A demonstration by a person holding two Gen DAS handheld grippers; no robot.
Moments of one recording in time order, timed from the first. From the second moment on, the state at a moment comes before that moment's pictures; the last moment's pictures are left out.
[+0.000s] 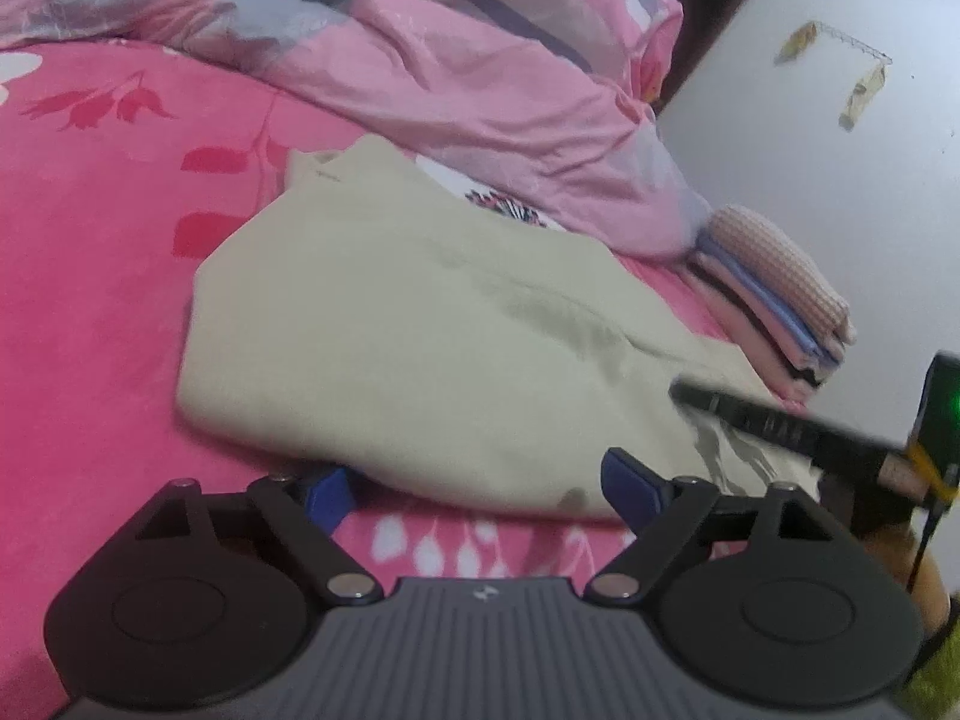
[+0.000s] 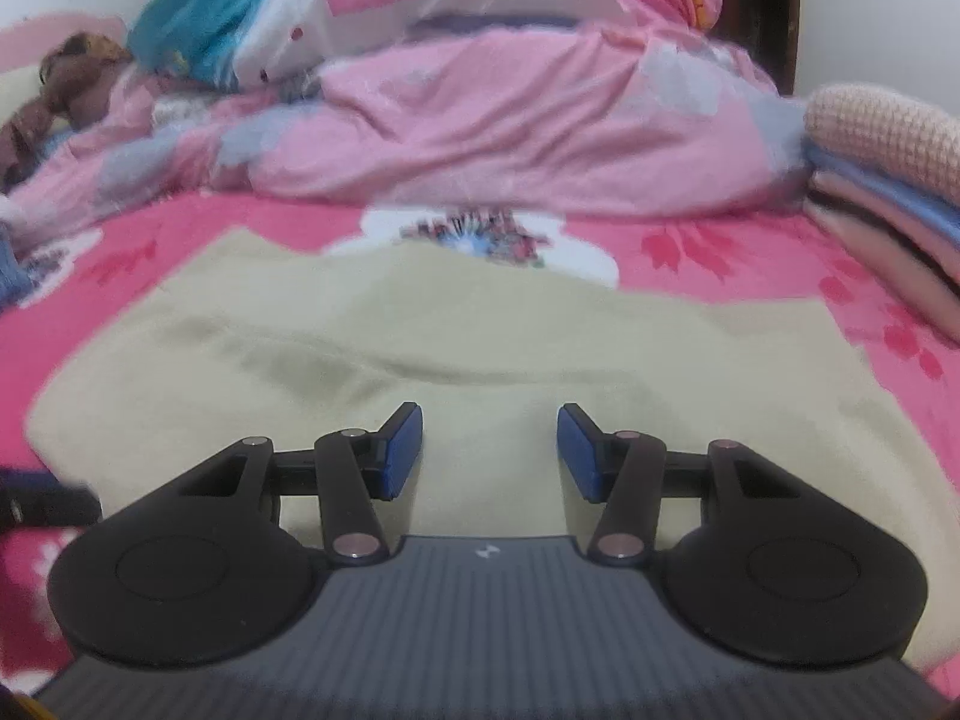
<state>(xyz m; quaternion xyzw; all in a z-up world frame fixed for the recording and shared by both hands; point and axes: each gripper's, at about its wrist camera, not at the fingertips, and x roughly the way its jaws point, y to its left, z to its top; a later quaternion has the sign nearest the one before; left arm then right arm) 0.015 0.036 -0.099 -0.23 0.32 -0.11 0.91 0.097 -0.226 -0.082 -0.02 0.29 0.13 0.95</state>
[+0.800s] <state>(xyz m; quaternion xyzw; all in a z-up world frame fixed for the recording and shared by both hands) 0.044 -0.036 -0.008 -0.11 0.15 -0.14 0.97 0.084 -0.226 -0.104 -0.04 0.29 0.13 0.95</state>
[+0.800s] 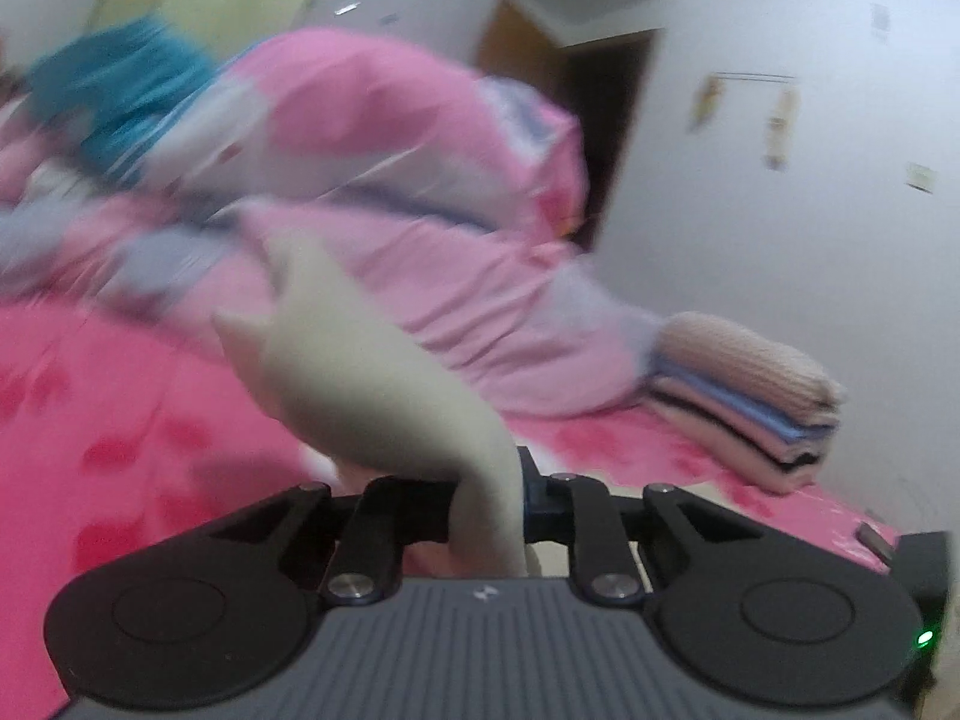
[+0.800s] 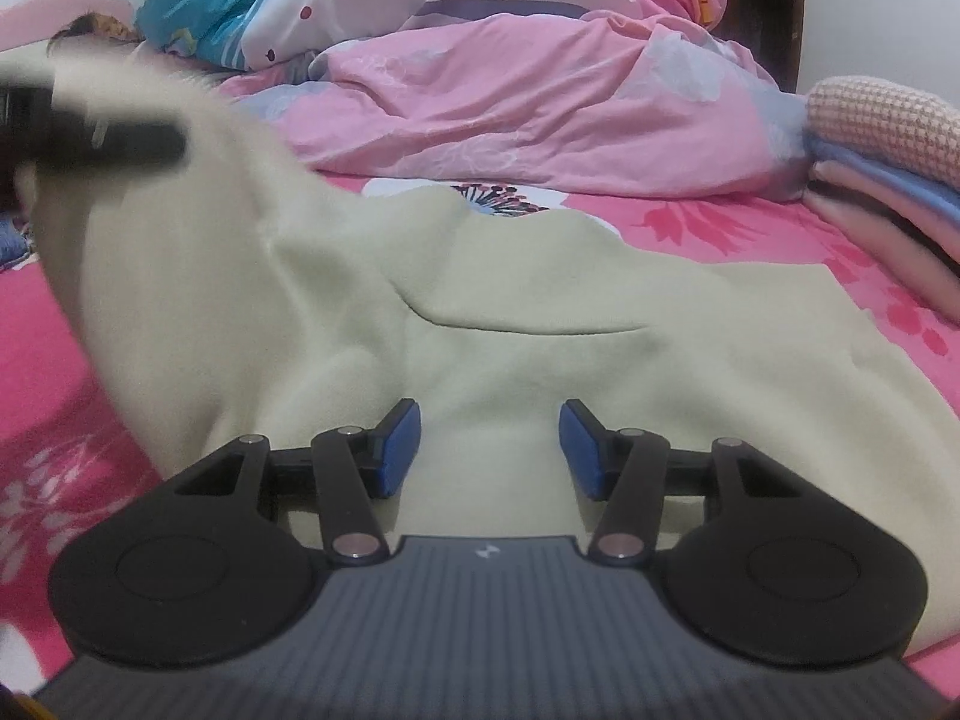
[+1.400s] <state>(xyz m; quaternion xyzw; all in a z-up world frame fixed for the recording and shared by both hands) 0.076 -0.228 -0.039 0.12 0.20 -0.33 0.92 0.008 -0.421 -0.079 0.34 0.24 0.09 0.90</state>
